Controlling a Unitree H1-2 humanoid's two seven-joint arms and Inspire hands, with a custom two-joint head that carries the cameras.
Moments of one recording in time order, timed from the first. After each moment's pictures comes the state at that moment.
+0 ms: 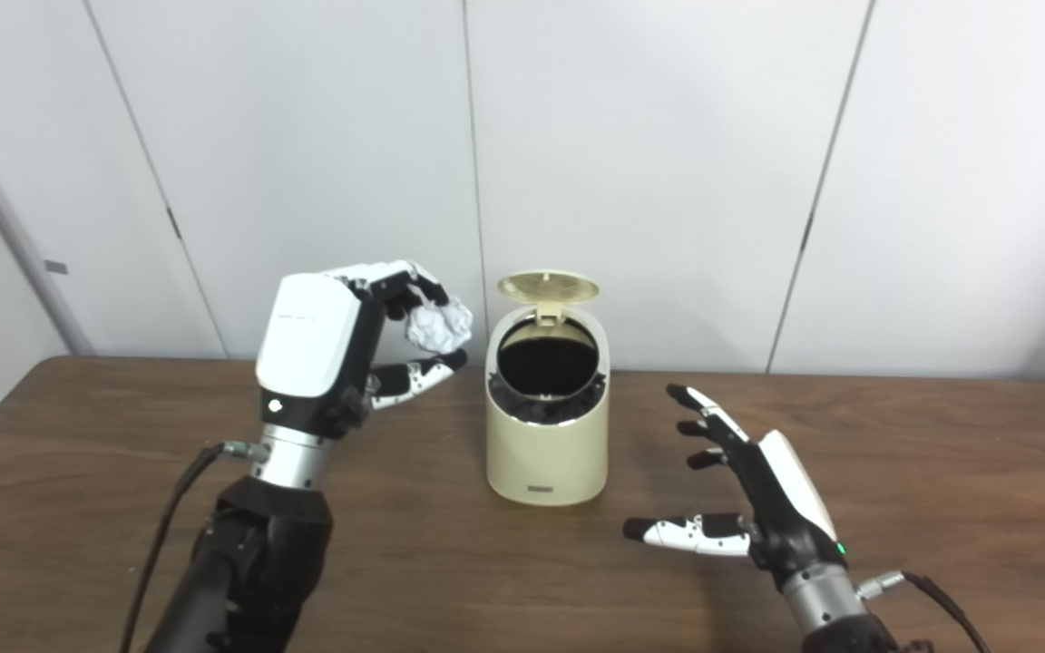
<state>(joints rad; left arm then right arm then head) -0.46 0.14 -0.19 -0.09 0.98 -0.02 0.25 -0.20 -0.22 0.07 -0.17 -0.40 0.10 0.10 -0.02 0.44</state>
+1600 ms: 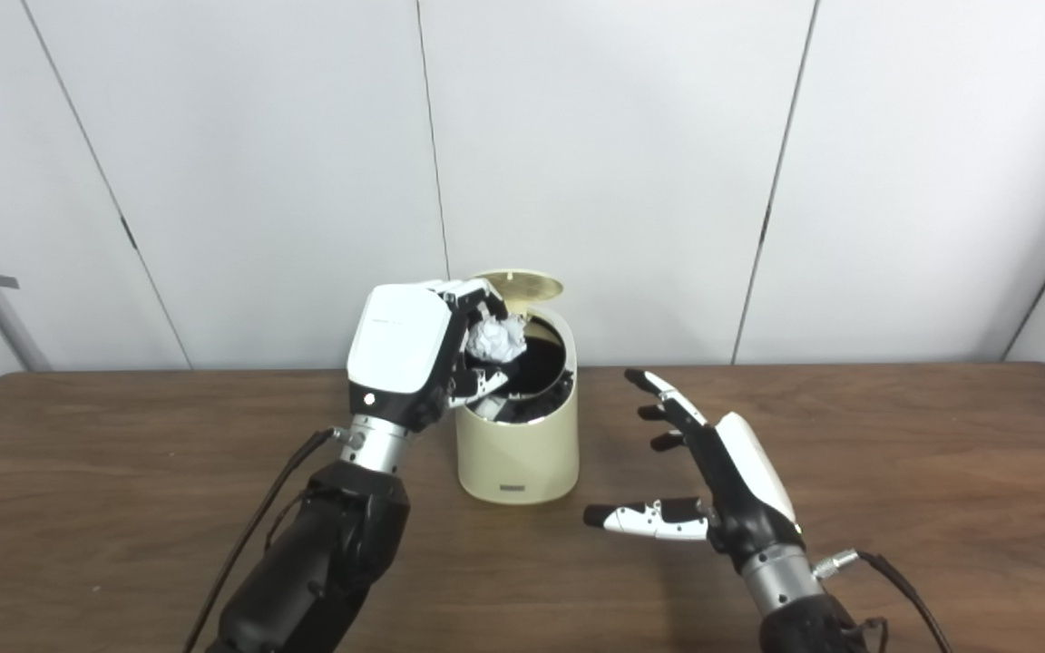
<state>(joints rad) -0.63 0.10 -0.36 0.32 1.08 0.02 0.47 -0.20 -0.20 0.08 -0.21 -0.46 0.12 0.09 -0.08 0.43</state>
